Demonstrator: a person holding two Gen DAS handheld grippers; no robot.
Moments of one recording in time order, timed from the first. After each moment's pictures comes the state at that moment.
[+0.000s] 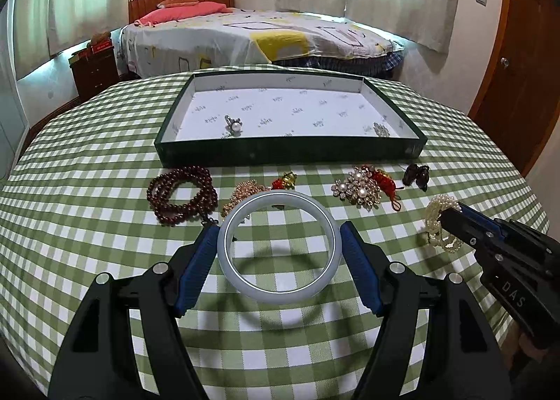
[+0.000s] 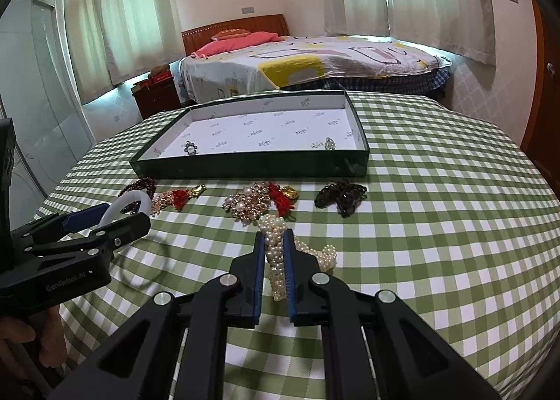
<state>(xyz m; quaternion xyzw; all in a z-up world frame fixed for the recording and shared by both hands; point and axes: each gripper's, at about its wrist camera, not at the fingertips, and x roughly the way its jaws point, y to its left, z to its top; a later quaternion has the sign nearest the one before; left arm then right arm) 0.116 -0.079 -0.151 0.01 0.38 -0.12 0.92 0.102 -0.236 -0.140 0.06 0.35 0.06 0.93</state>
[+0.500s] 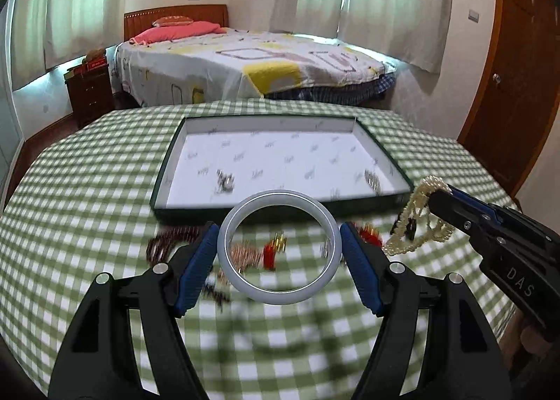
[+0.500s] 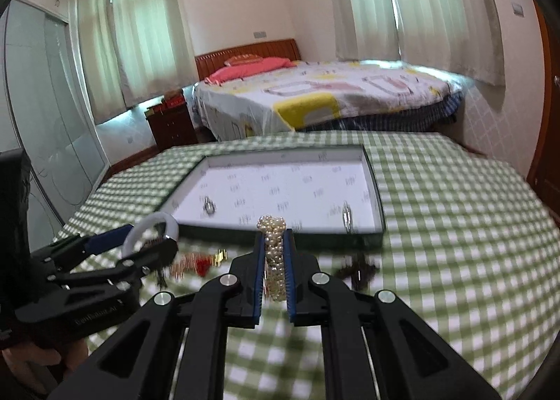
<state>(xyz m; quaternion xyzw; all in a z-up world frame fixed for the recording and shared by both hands) 0.149 -0.087 -0.111 0.00 0.34 -0.14 0.93 0.139 -0.230 -0.085 0.07 0.29 0.09 0.95</state>
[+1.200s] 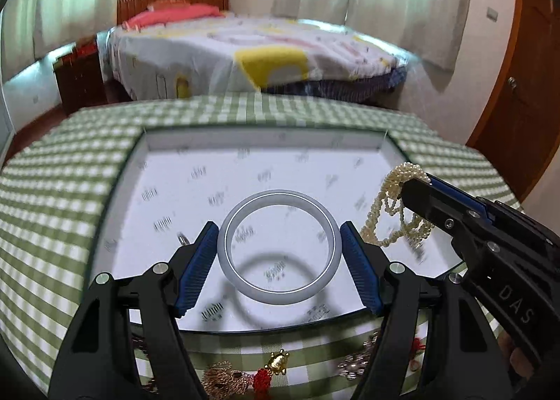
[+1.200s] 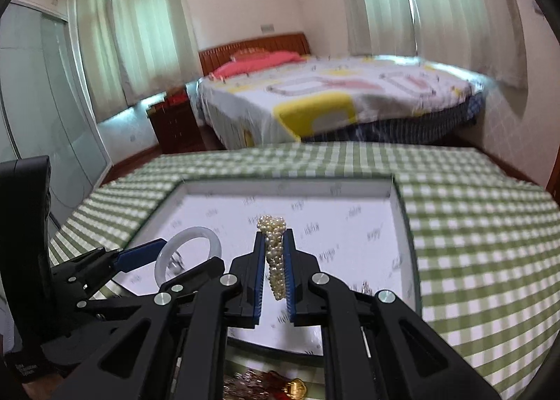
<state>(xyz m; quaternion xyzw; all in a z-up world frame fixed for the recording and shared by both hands) 0.277 -0.121 -0.155 -0.01 0.38 -0.14 0.91 0.262 -0.235 -0.114 0.07 0.32 0.11 0.94</state>
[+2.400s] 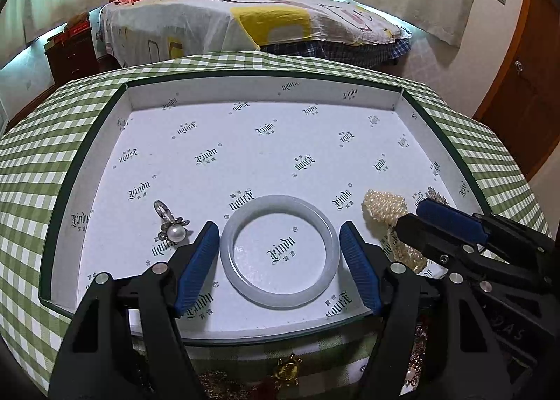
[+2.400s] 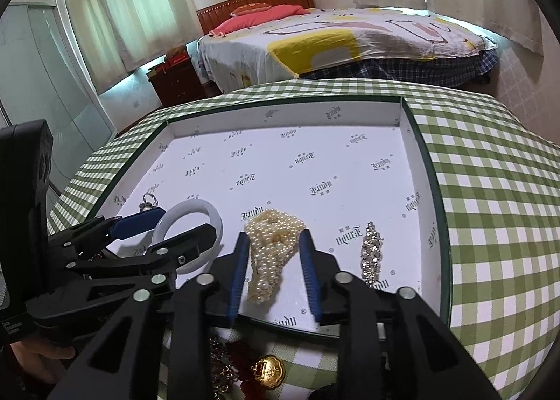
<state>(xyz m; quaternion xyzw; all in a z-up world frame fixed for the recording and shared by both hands) 0.290 -0.123 -0.189 0.00 0.43 -0.14 0.89 0.274 -0.251 -0.161 0.08 0.40 0.14 0.90</state>
